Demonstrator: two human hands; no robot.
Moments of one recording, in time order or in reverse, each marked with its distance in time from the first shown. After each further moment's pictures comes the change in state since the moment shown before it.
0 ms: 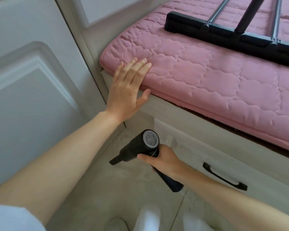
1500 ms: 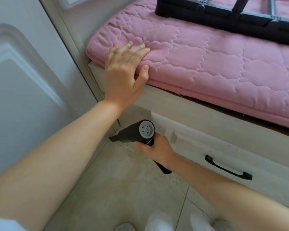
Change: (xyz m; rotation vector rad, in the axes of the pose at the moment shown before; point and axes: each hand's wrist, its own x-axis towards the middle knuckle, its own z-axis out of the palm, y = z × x) left_hand 0.018 0.004 0.019 -0.139 0.172 -0.071; right_hand 0.052 0.031 0.016 -0.162 0.277 -0.110
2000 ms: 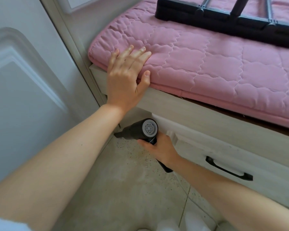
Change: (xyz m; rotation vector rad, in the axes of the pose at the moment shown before) left_hand -0.005 -0.005 0.007 0.047 0.053 0.054; right_hand 0.004 0.003 -0.001 -0.018 0.098 -0.023
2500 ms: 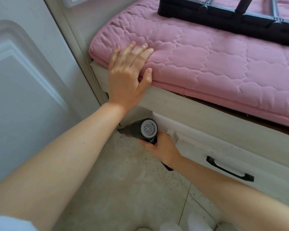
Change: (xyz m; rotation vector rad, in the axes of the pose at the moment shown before) left_hand -0.002 0.001 0.004 0.008 0.042 -0.001; right_hand 0.001 0.003 -0.002 -0.098 -0.010 -0.036
